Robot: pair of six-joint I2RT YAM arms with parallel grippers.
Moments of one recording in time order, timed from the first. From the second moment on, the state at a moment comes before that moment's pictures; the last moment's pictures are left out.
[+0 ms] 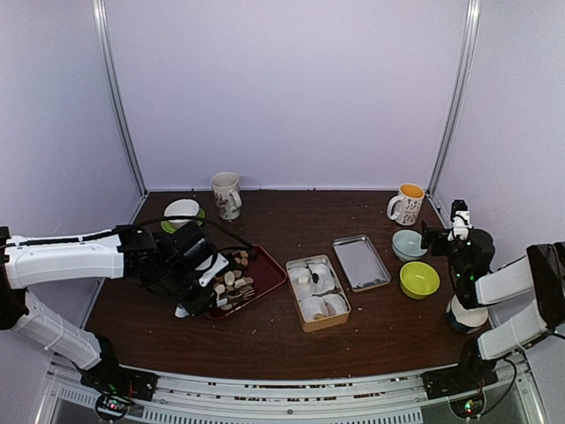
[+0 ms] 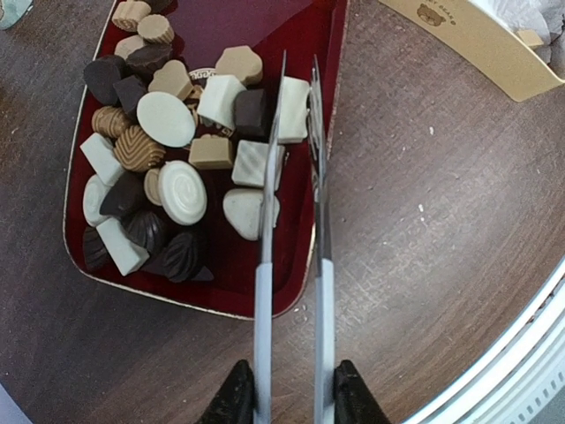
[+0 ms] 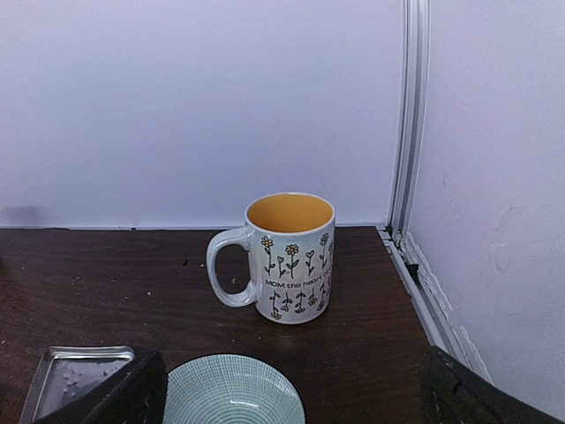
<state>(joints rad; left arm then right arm) -0.94 1.33 0.93 -0.80 -0.09 -0.16 -0.01 1.36 0.25 1.09 0.01 0.03</state>
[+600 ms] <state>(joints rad) -0.94 1.20 0.97 -0.73 0.07 -0.15 -0.01 1.36 0.25 1.09 0.01 0.03</state>
